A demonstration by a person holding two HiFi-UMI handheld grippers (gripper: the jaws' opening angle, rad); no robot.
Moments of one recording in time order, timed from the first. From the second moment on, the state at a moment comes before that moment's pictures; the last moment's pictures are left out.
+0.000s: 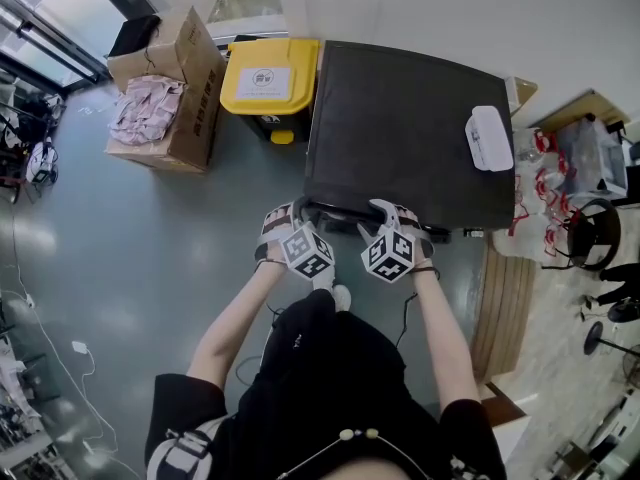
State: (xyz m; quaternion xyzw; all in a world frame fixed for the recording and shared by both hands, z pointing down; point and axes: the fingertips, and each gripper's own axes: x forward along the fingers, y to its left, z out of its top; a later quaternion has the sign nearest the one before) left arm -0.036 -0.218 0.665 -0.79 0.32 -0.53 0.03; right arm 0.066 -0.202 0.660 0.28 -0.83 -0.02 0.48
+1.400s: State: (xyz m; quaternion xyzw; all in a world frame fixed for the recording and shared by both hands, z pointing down) left arm -0.015 -0.224 0.614 -0.84 0.39 -0.36 -0.10; right arm 0.067 -0.200 0.634 0.36 -0.85 0.12 0.37
